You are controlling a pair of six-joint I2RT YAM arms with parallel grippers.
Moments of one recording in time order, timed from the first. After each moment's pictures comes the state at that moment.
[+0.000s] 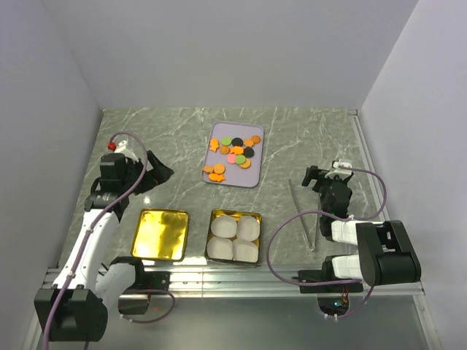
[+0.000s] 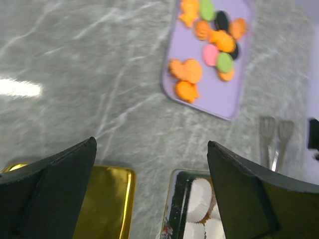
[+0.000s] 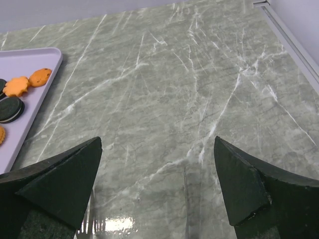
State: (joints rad) left arm -0.01 0.92 0.73 -0.35 0.31 -0.54; right arm 0.06 1.31 0.18 1.04 0.16 0.13
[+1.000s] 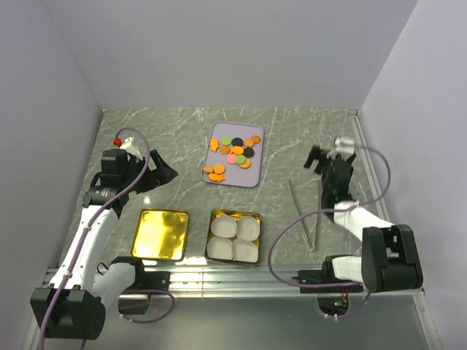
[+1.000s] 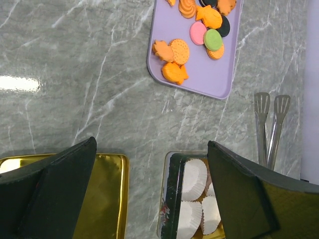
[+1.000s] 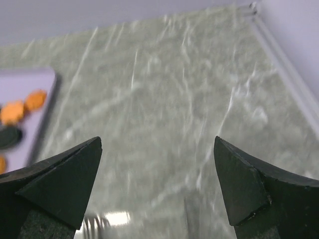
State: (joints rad) left arm -0.05 0.95 0.82 -0.48 0.32 -0.50; right arm 0.07 1.26 0.40 0.71 0.21 0.13
